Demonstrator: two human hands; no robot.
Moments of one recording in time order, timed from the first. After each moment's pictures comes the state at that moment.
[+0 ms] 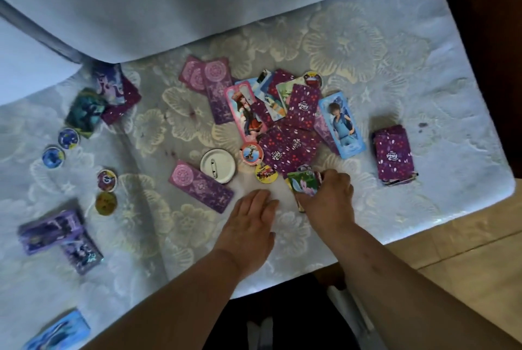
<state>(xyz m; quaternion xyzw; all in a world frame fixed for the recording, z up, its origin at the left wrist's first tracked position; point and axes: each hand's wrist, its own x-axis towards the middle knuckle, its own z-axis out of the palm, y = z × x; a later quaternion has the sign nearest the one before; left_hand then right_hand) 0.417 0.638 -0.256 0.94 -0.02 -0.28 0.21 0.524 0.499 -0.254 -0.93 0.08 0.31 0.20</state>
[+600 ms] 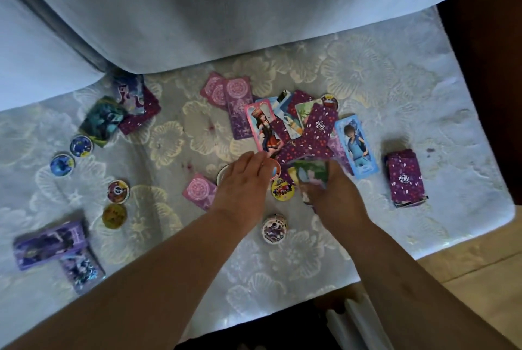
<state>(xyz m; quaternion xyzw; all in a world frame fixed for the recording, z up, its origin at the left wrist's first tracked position) 0.486 0.701 -0.247 0.97 0.04 -0.17 0.16 0.552 0.536 -0.229 -0.90 0.02 0.30 0.32</state>
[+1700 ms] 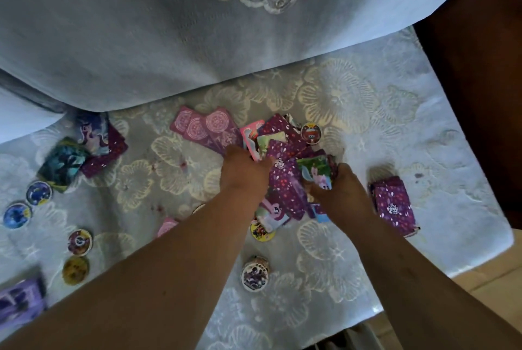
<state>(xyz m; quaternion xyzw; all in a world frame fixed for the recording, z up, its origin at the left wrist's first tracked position) 0.605 0.683 -0.266 0.74 0.48 -0.14 0.45 0.628 0.509 -0.269 -0.92 0.08 0.27 0.27</state>
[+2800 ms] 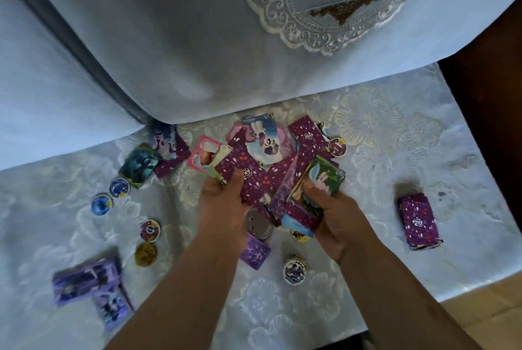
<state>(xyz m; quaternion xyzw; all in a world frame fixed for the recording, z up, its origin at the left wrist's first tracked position) 0.522 0.754 -0.171 0.36 0.55 0.08 0.75 0.577 0.607 -0.183 -0.52 0.31 0.37 0.71</state>
